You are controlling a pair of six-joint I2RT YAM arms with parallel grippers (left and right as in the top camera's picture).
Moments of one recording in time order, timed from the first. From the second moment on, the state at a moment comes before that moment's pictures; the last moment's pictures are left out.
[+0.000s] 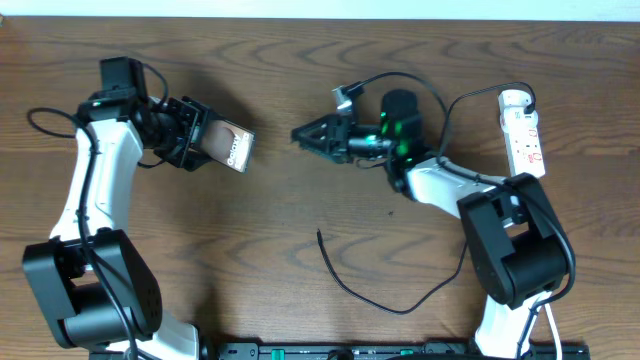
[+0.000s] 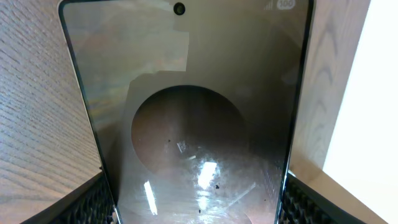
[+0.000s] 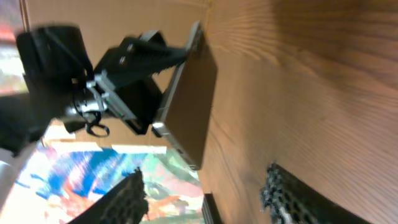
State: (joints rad) left arm 0.17 1.73 1.36 -0.87 0.54 -0.97; right arm 0.44 1.99 1.05 0.69 -1.01 1.15
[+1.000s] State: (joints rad) left arm 0.02 1.73 1.36 -0.91 0.45 -1.30; right arm 0.54 1.99 1.05 0.71 -0.96 0.84
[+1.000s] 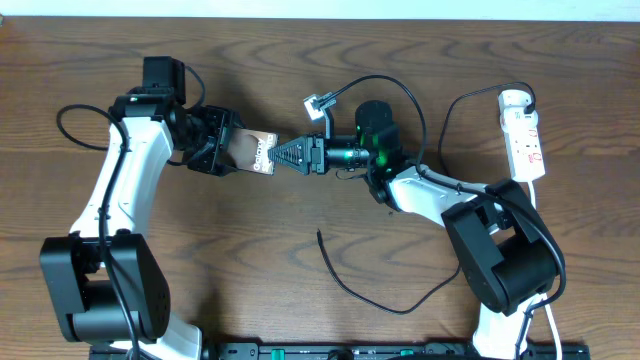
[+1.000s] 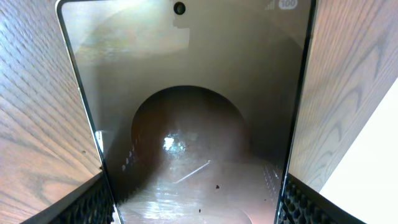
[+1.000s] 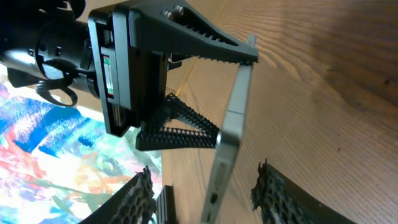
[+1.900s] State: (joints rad) left arm -0.08 1.73 1.36 -0.91 0.32 -1.41; right arm 0.57 1.99 1.05 0.61 -0.83 0.91
